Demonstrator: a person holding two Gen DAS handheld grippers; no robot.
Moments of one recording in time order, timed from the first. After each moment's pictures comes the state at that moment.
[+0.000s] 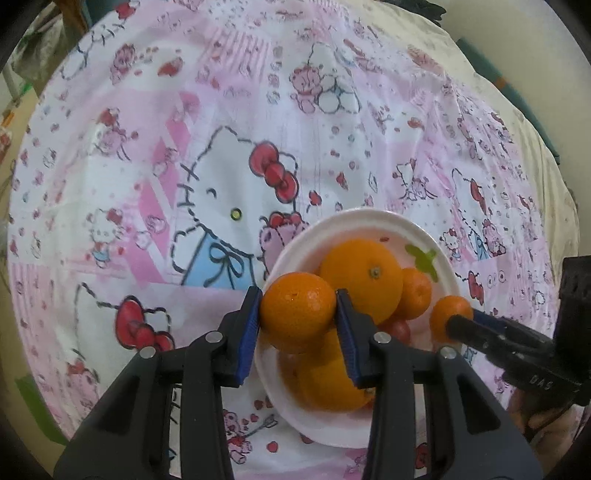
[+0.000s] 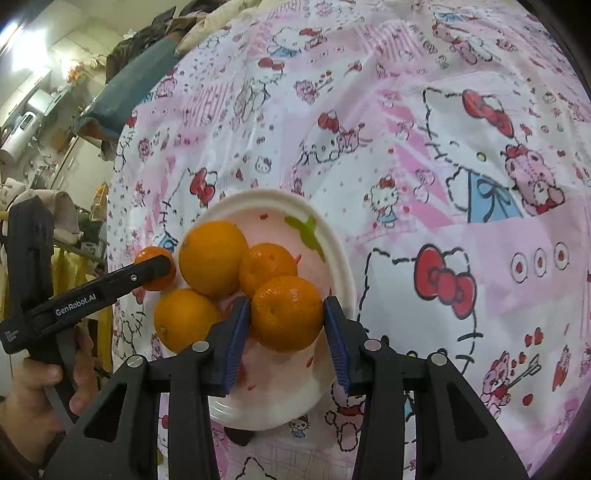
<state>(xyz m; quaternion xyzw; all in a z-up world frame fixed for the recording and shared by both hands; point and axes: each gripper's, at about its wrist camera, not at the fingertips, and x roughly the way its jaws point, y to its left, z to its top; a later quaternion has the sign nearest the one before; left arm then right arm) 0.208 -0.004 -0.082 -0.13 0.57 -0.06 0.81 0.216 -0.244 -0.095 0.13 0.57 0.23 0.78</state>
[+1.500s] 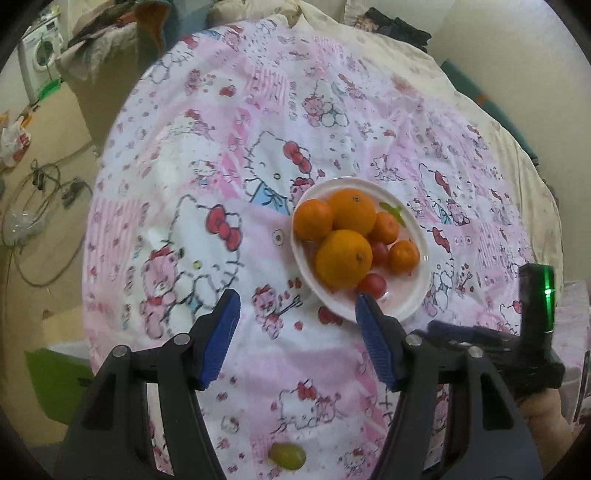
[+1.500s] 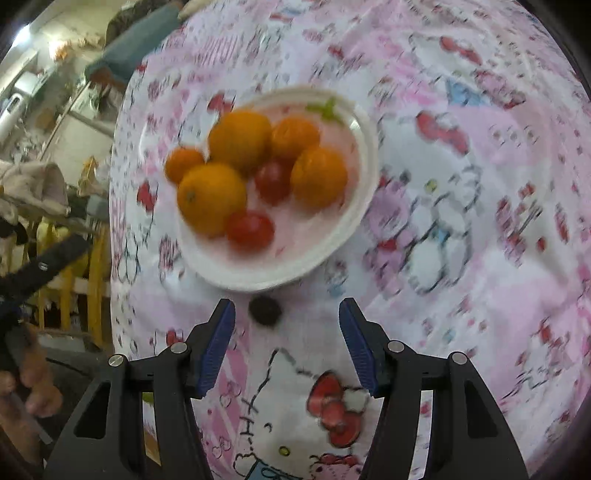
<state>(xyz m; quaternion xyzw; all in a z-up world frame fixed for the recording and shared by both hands) 0.077 0.032 -0.014 -0.13 0.52 -0.05 0.84 0.115 -0.222 -0.095 0.10 0.62 0.21 0.75</state>
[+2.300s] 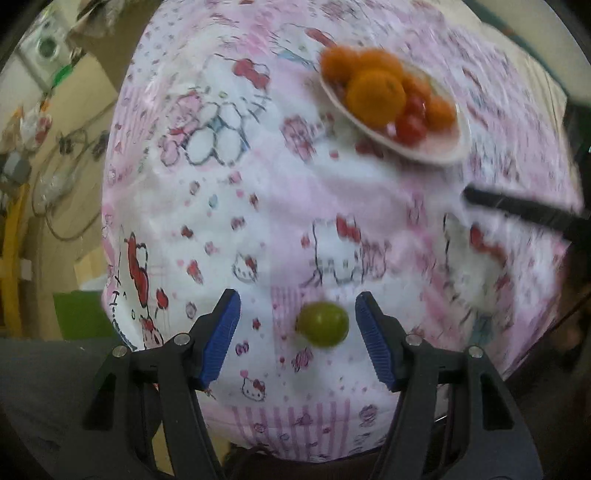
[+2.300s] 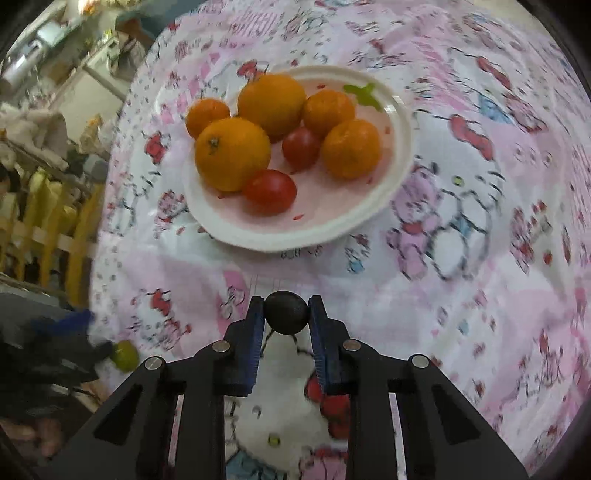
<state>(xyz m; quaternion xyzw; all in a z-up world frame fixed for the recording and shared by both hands) -0.020 0.000 -0.080 -0.04 0.62 0.00 0.78 0.094 -0.210 -0.091 0.03 0.61 0.24 0.76</state>
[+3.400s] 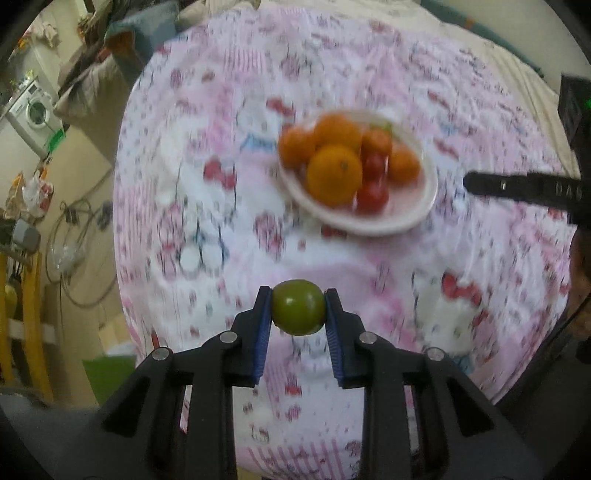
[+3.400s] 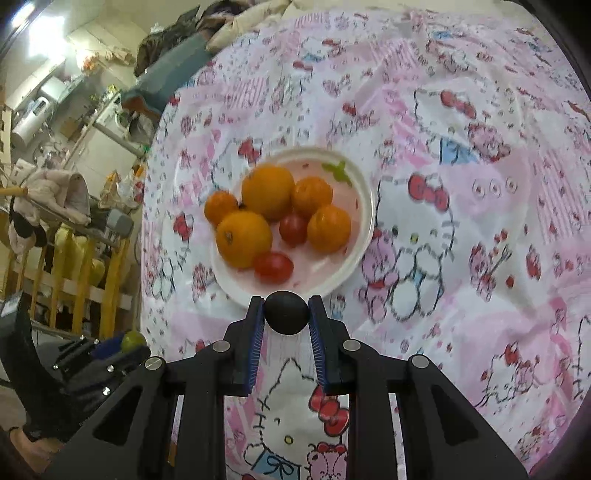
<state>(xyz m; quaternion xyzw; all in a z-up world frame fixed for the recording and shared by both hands) 0.029 -0.031 -0.014 0.02 0.56 -0.03 0.83 0.119 -0.248 -0.036 0.12 0.56 0.24 0.79</state>
